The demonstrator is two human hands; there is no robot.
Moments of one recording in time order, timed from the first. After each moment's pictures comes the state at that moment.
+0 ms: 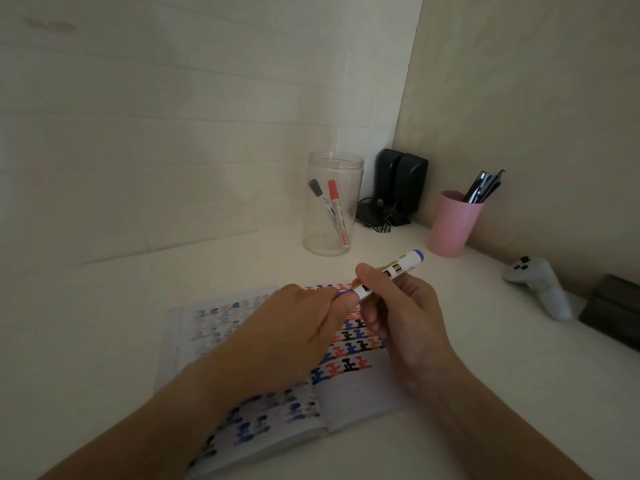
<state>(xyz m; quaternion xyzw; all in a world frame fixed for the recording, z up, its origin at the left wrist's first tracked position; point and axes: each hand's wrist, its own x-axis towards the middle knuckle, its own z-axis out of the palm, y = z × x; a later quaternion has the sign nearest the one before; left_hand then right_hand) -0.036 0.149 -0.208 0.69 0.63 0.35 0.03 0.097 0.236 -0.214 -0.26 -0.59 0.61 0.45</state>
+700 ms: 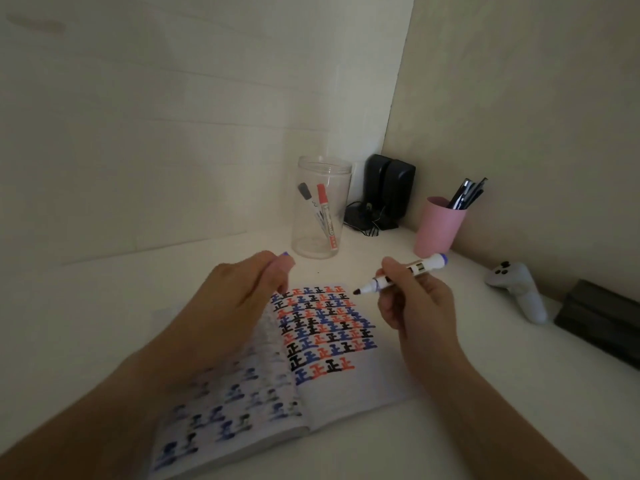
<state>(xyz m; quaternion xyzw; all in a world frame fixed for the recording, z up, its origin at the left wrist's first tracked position) -0.069 0.132 -0.196 0.61 0.65 0.45 0.06 0.122 0.261 -0.215 -0.29 -0.55 0.59 0.51</state>
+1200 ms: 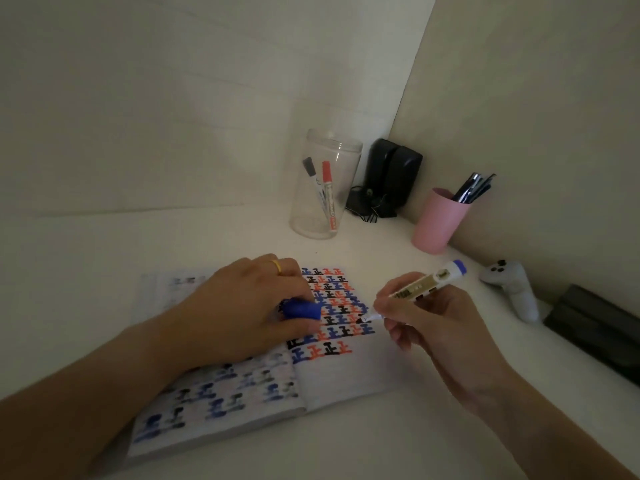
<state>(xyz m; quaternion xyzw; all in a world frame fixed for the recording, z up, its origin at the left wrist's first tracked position) -0.074 0.143 -0.225 0.74 0.63 0.24 -0.04 0.157 0.239 -0.201 -0.31 -0.70 0.54 0.35</state>
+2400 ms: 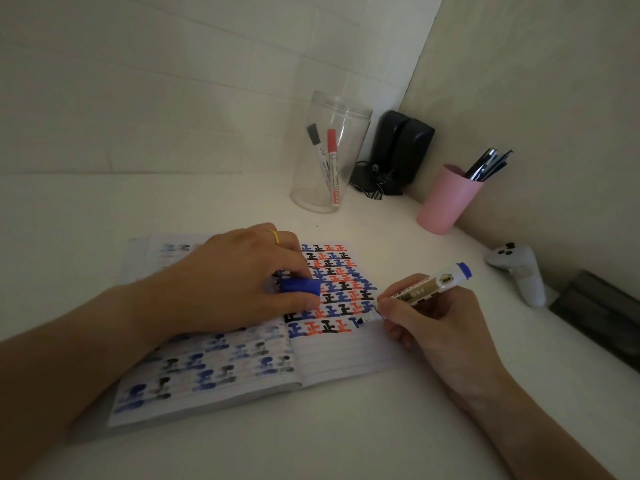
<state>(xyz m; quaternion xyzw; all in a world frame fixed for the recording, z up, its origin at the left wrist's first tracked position) -0.077 0.145 -0.227 0.74 0.63 0.23 -0.02 0.163 0.240 -0.229 -0.35 -0.74 0.45 0.36</state>
